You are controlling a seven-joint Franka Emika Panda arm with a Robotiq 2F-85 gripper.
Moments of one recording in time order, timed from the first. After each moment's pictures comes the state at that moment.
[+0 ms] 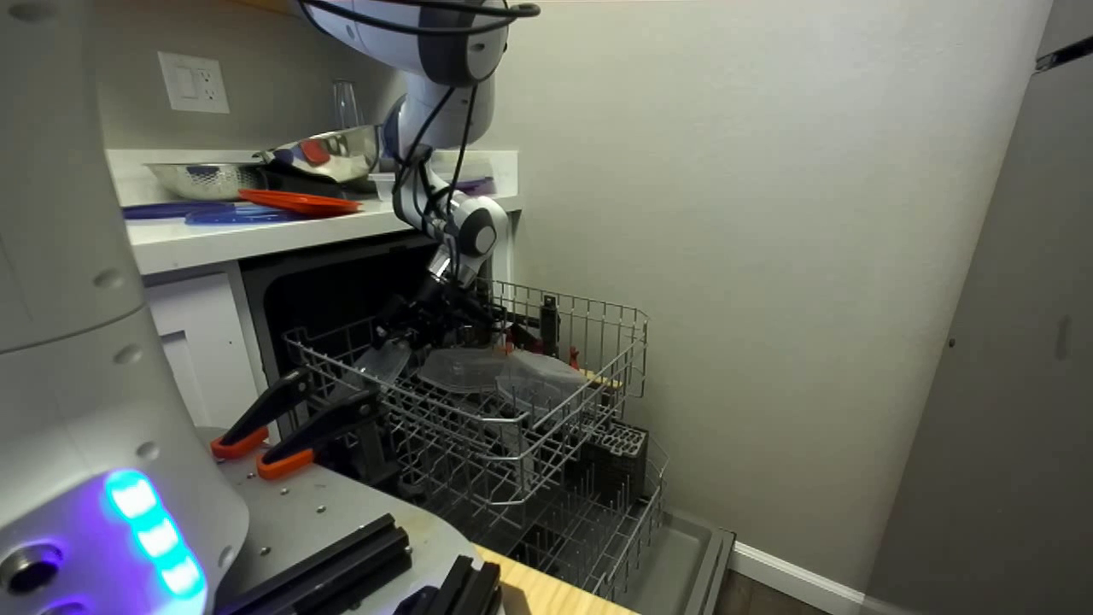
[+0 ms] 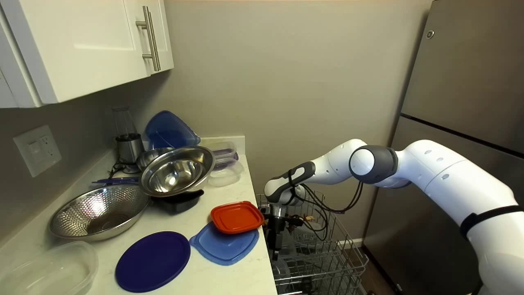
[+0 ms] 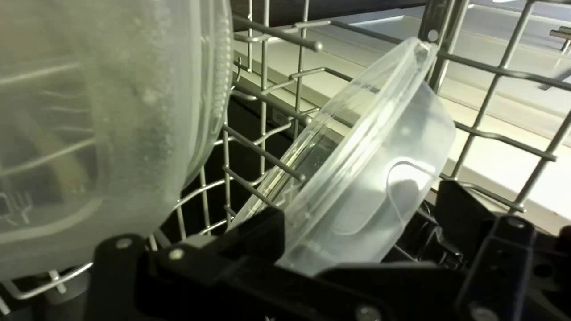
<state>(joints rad) 0.05 1.28 0.41 -1.26 0.10 1.98 -1.21</state>
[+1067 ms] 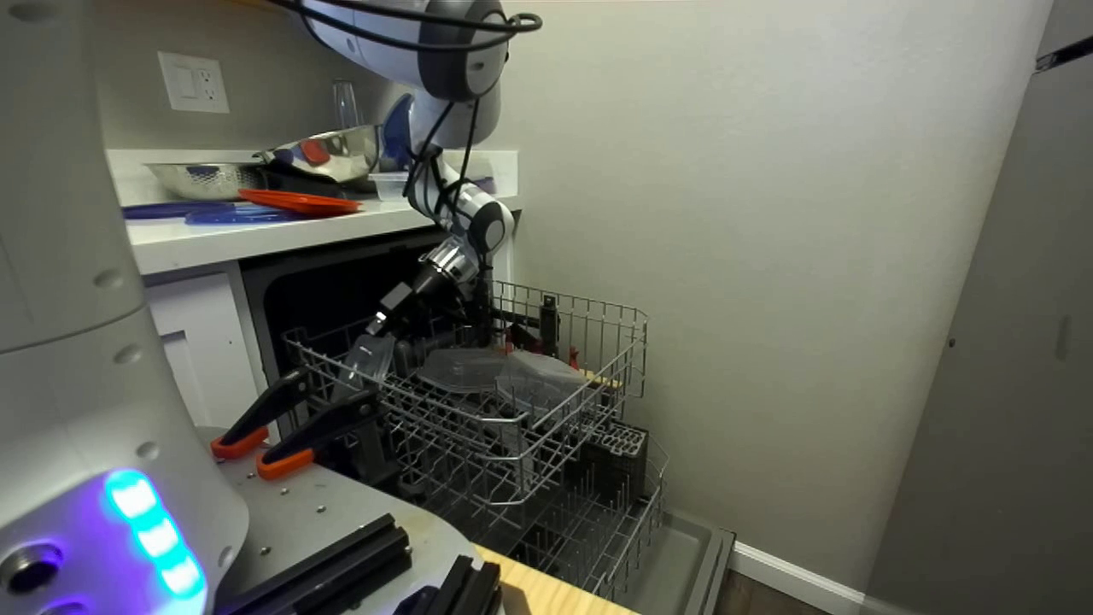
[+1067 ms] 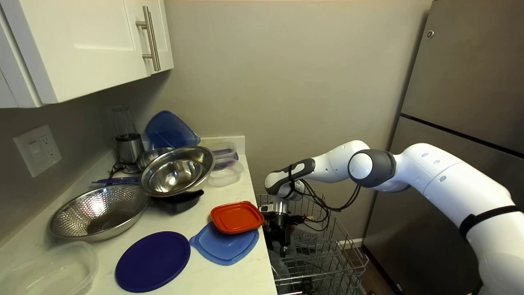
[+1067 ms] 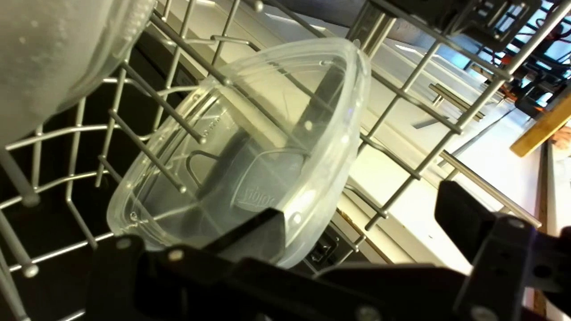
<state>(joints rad) 0.05 1.32 0.42 -1.14 0.16 1.67 -1.56</state>
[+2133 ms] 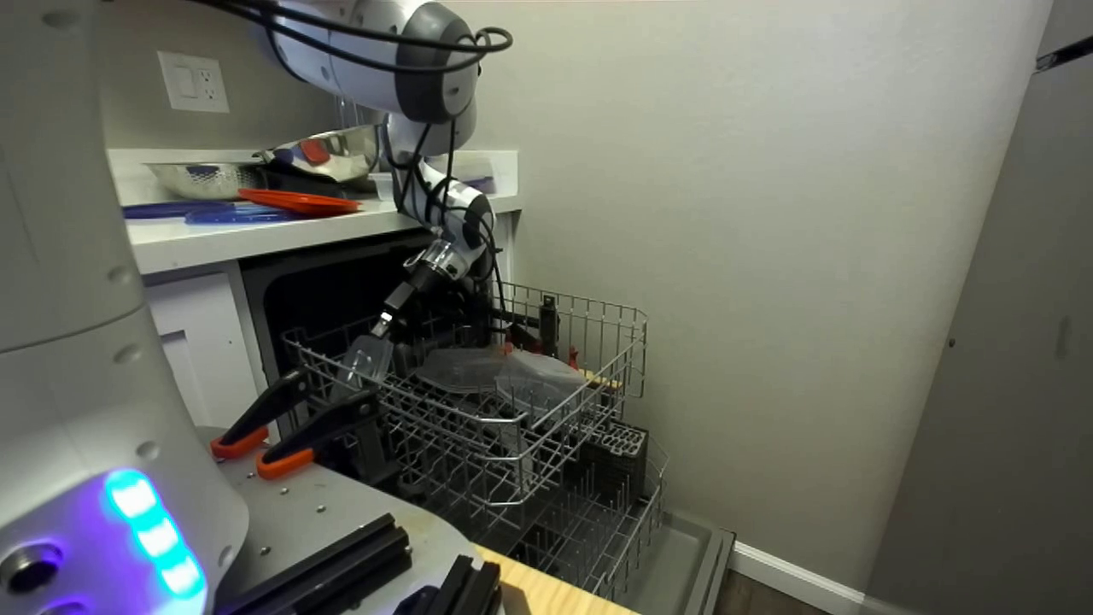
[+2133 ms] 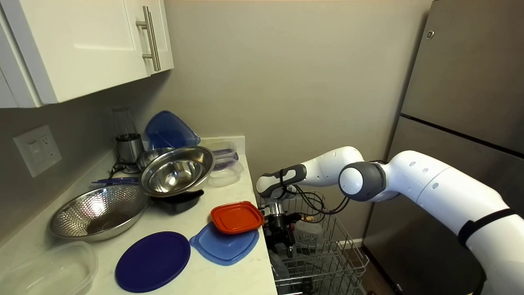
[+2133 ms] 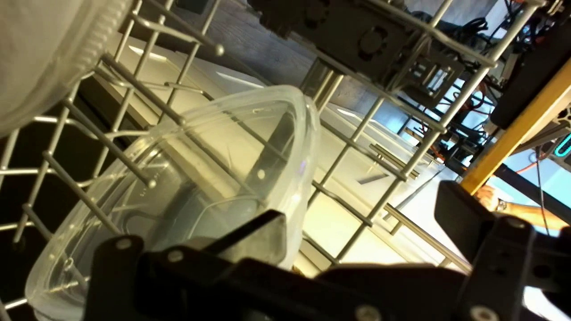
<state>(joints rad) 0.18 1.39 0.33 -0.95 0.08 1.45 -1.62</state>
